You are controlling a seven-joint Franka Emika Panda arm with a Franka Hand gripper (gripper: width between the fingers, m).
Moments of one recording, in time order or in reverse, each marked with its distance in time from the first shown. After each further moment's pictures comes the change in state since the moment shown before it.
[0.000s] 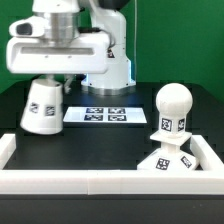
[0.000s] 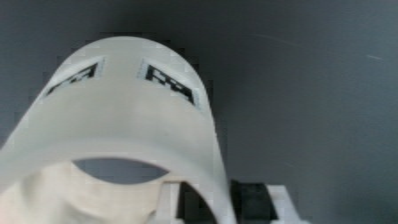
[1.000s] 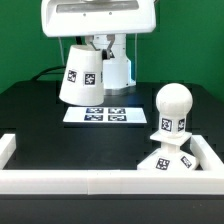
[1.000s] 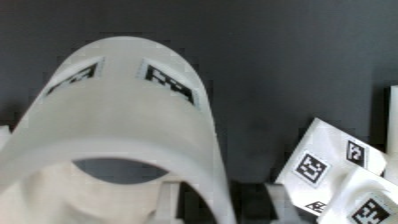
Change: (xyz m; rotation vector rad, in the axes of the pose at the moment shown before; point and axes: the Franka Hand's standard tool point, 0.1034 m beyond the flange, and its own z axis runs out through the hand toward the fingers) arm 0.056 -0.062 -0.073 0.061 0.027 0.105
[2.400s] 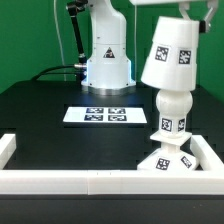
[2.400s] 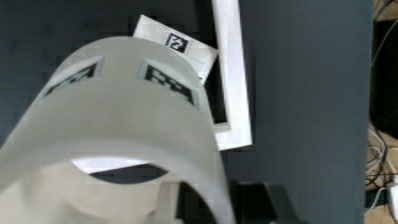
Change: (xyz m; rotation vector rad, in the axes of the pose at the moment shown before) arm 0.098 -0.162 -0.044 0.019 0.010 0.061
